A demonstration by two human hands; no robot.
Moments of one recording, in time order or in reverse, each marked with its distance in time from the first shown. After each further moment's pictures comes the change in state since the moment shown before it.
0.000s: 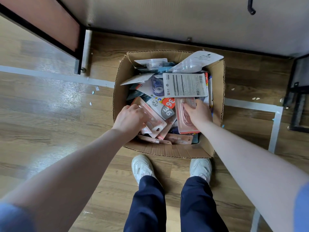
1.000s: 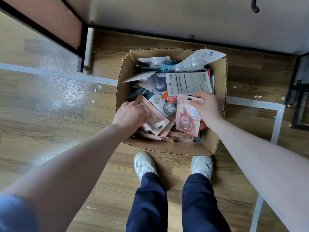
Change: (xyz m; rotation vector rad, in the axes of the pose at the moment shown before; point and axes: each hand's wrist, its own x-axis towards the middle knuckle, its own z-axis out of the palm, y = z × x) left_hand -0.008 -0.006 -0.015 -0.071 -0.008 -0.024; right_hand -0.003 0.001 -0.023 0.056 0.134 -0.250
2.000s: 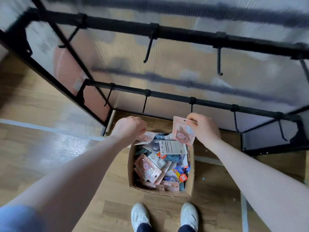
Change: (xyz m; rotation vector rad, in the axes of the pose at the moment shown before) left_hand -0.097 0.008 -0.260 0.029 0.363 -0.074; right_hand -0.083 -0.190 -0.223 -0.199 0.131 -0.387
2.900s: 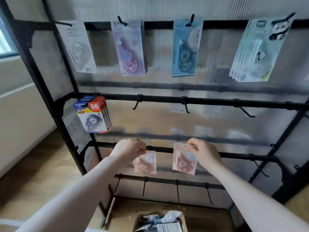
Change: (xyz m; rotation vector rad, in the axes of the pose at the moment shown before) left_hand -0.106 0.024 -0.337 0.071 0.382 0.111; right_hand -0.091 -0.168 -0.290 -0.037 0.366 -0.160
